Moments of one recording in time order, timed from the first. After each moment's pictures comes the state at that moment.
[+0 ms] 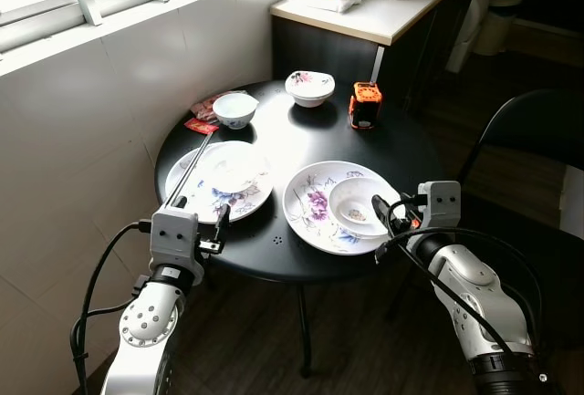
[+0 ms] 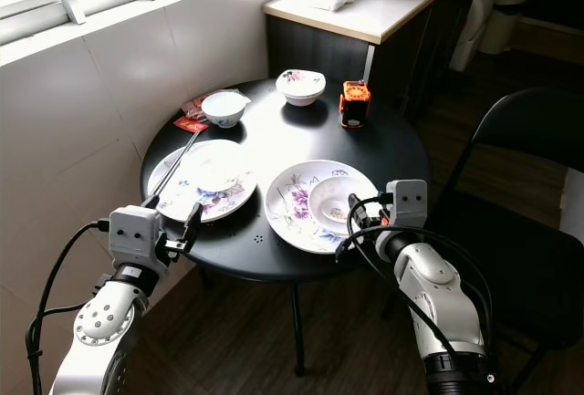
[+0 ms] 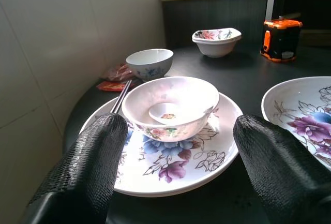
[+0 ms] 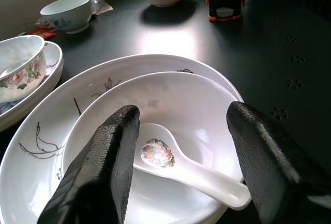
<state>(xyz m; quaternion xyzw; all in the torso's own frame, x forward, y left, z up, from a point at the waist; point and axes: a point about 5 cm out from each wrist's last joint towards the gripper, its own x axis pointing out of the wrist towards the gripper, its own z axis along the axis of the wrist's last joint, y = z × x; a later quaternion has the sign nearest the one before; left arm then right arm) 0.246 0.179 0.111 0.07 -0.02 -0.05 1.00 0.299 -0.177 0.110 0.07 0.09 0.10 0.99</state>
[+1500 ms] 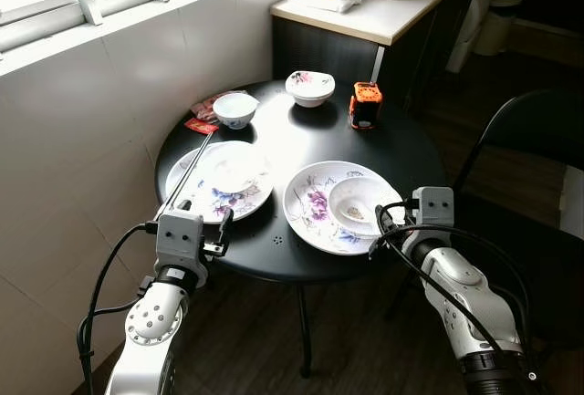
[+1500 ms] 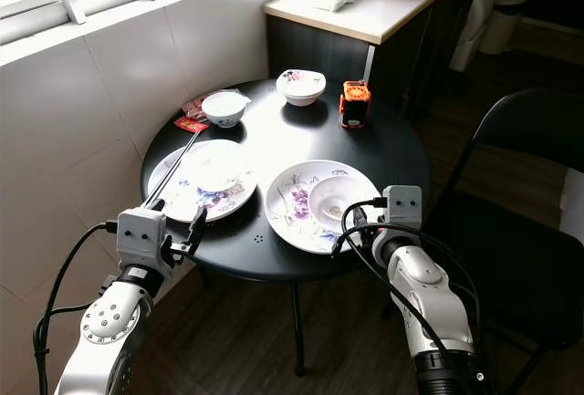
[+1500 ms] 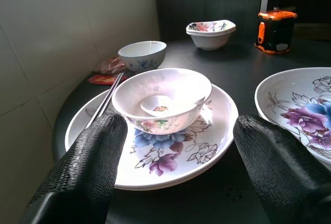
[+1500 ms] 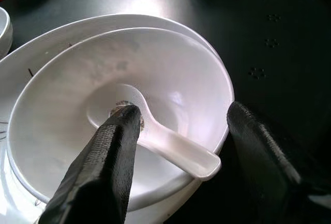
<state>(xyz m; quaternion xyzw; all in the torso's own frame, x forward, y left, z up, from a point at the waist) 0.249 0.173 0.104 0.06 -0.01 -0.06 1.00 0.302 -0.173 0.096 0.05 0.15 0.04 0.99</state>
